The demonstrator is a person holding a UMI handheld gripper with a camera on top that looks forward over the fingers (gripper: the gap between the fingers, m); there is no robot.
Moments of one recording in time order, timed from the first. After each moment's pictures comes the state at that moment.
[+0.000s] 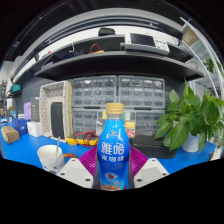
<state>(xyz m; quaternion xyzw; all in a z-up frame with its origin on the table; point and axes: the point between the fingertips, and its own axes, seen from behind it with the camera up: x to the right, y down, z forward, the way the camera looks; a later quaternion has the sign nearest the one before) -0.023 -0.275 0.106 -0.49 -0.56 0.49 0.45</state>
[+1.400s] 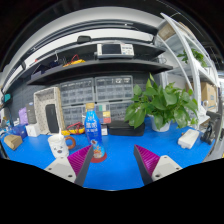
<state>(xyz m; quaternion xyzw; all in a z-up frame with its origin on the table) 0.142 -0.203 0.113 -0.59 -0.51 0.44 0.45</state>
